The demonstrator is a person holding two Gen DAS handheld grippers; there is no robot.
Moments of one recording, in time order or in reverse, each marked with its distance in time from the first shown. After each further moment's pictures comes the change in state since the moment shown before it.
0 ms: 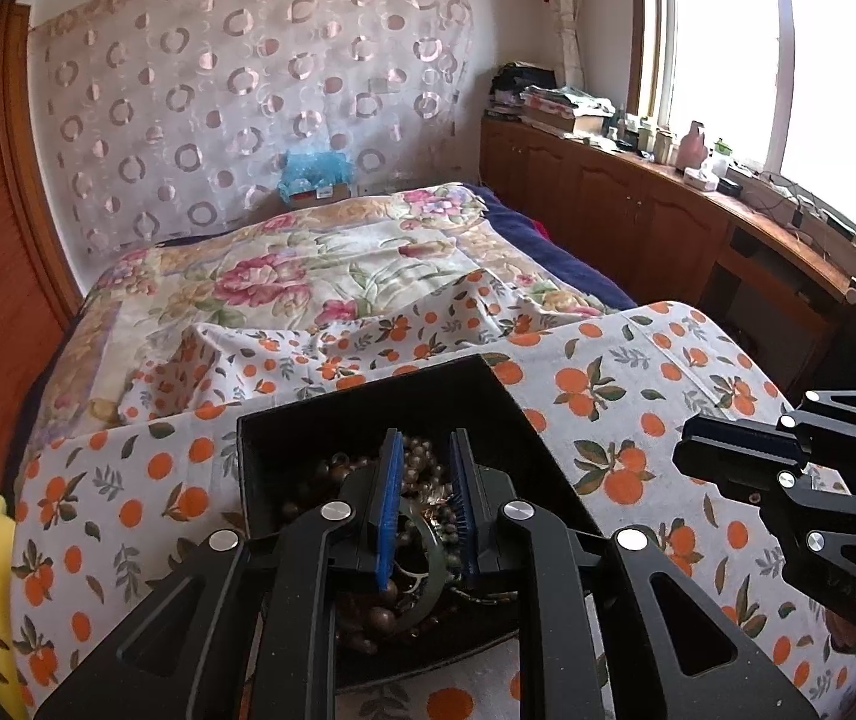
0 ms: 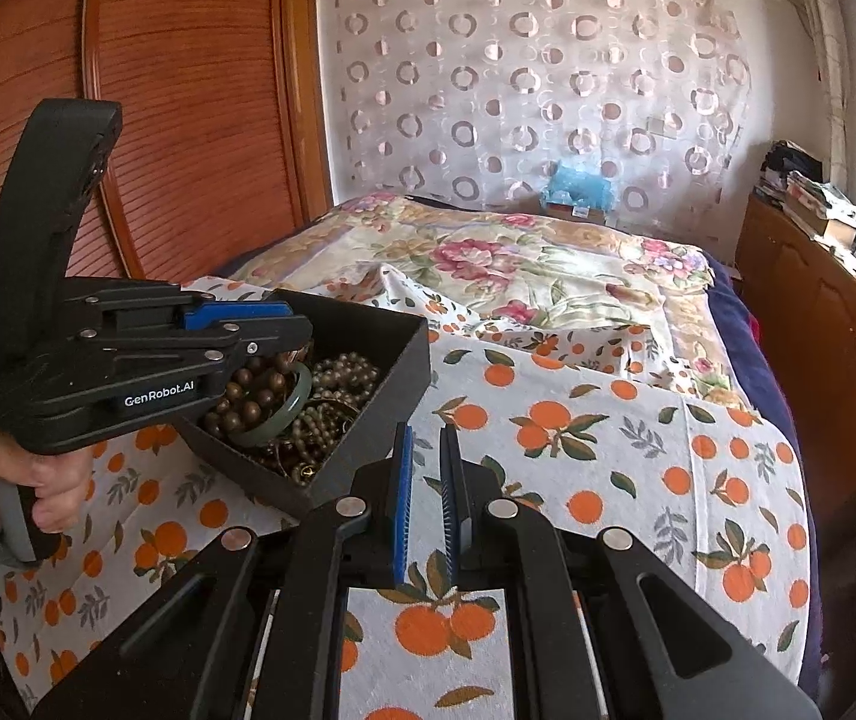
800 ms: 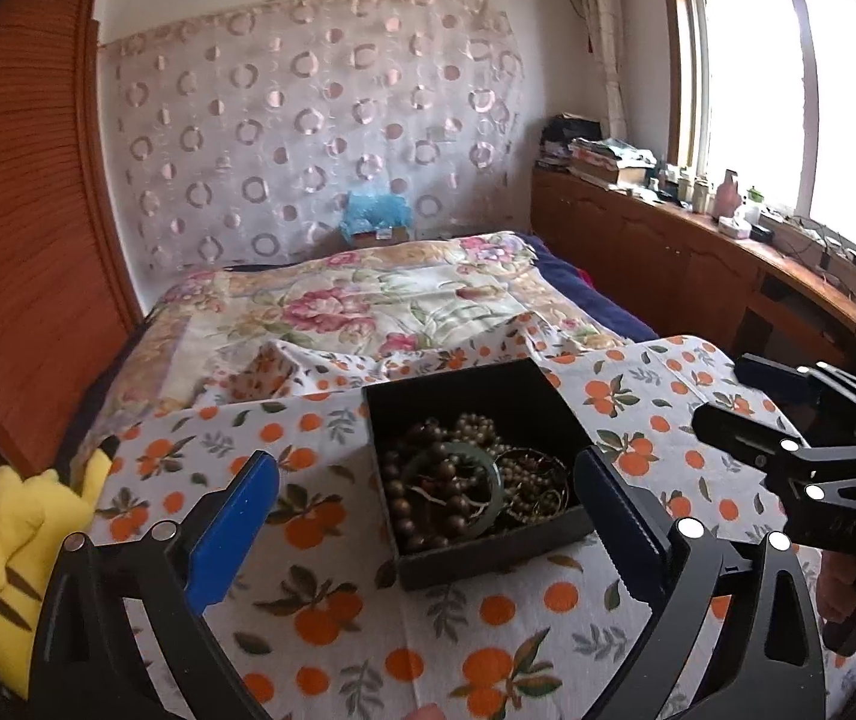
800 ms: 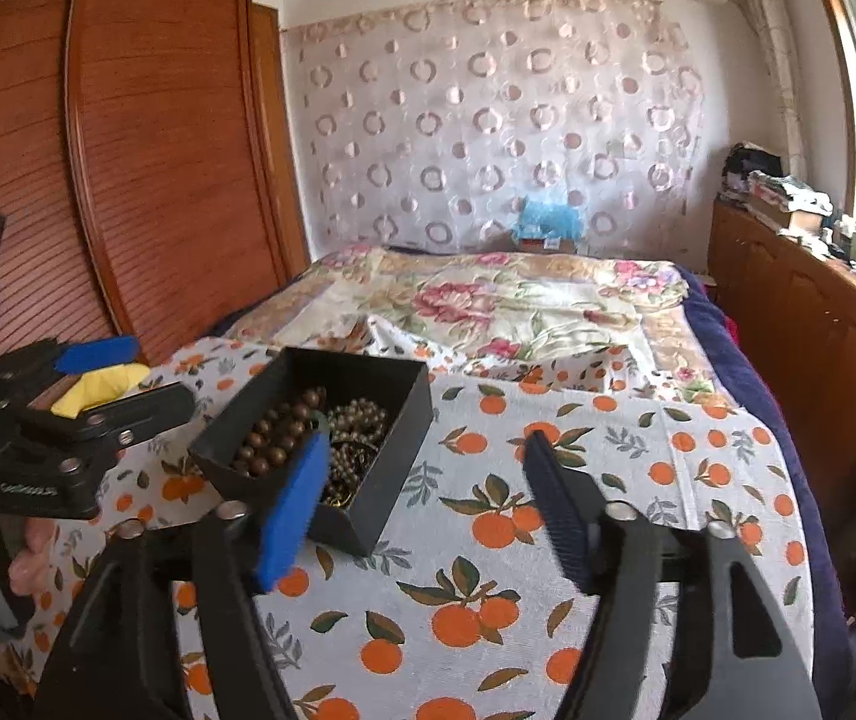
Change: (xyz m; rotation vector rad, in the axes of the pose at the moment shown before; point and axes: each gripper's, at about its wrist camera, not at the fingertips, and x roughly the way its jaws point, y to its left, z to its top) left arm -0.089 0.017 -0.035 -0.058 -0.125 0.123; right arm -0.039 0.013 0.000 0.099 -0.138 -0.061
